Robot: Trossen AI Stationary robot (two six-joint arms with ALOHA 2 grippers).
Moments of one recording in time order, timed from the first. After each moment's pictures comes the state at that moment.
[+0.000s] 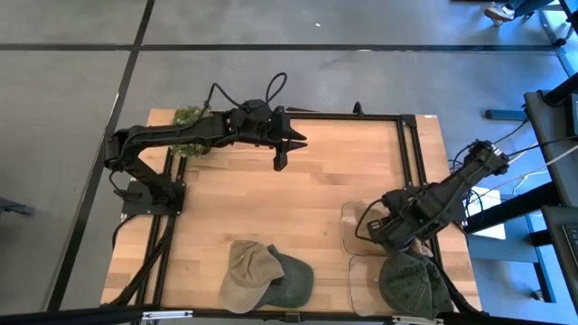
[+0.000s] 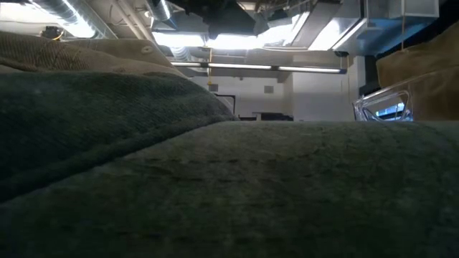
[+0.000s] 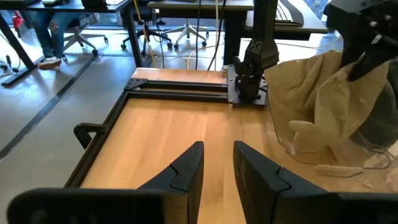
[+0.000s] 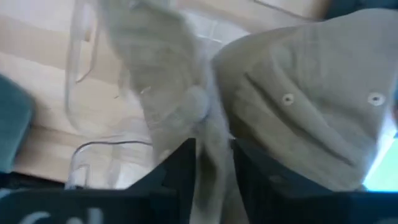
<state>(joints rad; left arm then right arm) 0.27 1.51 1.32 -0.16 0.15 0.06 0.66 1.42 1.42 -1.57 0.02 1.94</state>
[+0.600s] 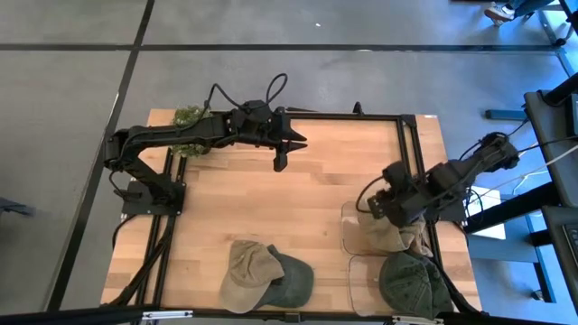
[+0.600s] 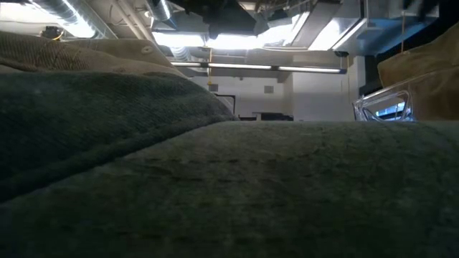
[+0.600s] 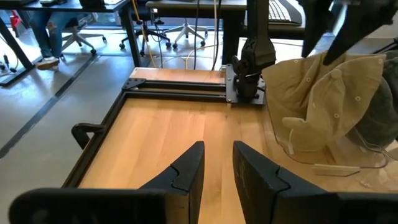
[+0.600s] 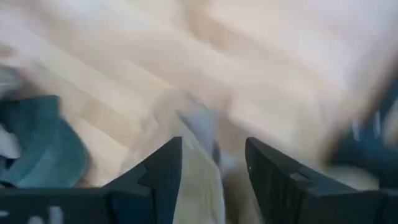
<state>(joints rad) 0.27 1.51 1.32 -0.16 0.15 0.06 0.54 1.27 1.43 -1.56 0.38 1.61</state>
